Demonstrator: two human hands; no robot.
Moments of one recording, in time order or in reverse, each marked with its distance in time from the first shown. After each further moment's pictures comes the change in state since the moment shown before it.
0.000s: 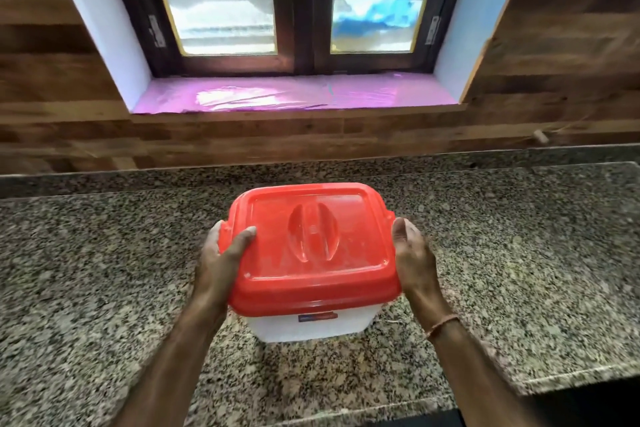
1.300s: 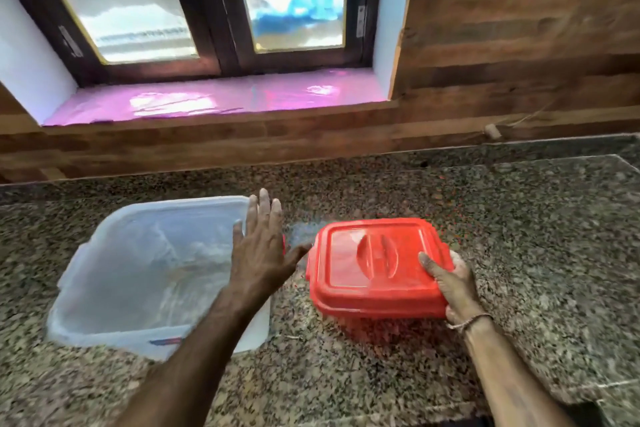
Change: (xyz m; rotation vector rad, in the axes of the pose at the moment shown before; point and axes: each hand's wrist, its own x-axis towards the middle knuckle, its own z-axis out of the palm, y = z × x) left_hand -0.019 -0.007 0.286 1.415 -0.028 0.459; right_hand 0.150 0.178 -0.240 0.437 0.027 0.275
